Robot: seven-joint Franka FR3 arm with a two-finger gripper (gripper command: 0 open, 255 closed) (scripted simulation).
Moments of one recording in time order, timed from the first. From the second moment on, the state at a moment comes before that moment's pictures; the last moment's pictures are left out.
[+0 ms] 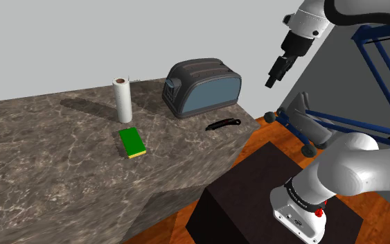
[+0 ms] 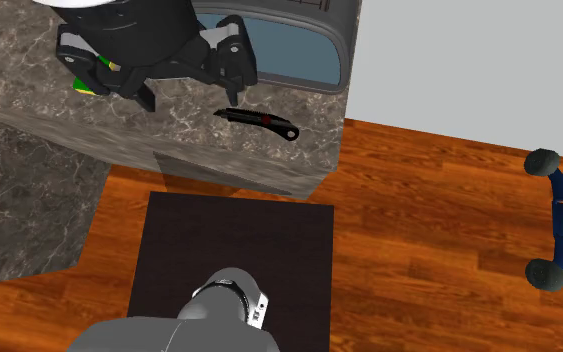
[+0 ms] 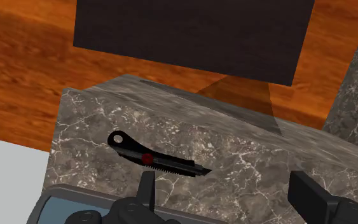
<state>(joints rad) 0.02 -0.79 -0.02 -2.42 0.01 1.64 -0.17</state>
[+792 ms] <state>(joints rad) 0.10 -0.61 -0.18 -2.60 -0.10 2.00 -0.60</state>
